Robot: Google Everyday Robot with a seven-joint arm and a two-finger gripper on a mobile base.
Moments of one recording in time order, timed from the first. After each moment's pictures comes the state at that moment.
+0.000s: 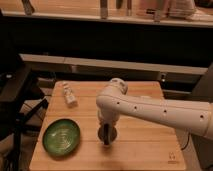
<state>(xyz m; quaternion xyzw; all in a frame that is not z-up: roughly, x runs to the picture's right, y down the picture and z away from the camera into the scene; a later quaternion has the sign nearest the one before) 0.012 0.174 0.711 -0.19 -0.24 -0.64 0.71</state>
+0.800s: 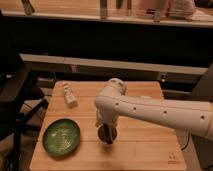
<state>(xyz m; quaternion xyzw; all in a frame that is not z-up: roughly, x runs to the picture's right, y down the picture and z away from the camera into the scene) 0.005 0.170 0.702 -0.18 -0.24 -0.65 0.70</state>
